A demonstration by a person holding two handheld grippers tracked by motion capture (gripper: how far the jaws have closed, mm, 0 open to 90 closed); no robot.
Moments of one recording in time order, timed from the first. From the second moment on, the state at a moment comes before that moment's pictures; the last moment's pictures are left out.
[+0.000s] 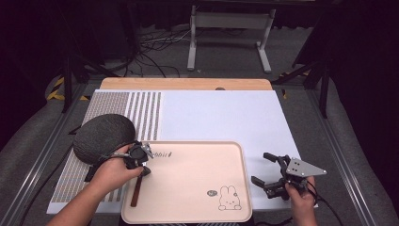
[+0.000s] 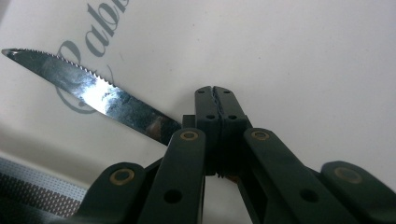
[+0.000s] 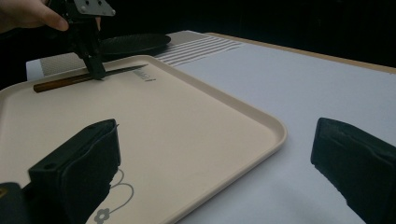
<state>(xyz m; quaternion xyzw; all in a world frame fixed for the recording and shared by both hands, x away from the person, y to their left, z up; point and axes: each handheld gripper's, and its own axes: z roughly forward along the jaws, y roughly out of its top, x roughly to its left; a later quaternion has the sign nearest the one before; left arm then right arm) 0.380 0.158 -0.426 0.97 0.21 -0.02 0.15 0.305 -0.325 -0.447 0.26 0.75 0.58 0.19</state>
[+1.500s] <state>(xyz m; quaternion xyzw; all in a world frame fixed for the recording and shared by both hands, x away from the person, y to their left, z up) 0.359 0.183 -0.394 0.92 0.22 0.05 0.33 0.305 -0.324 -0.447 0.26 0.75 0.58 0.18</state>
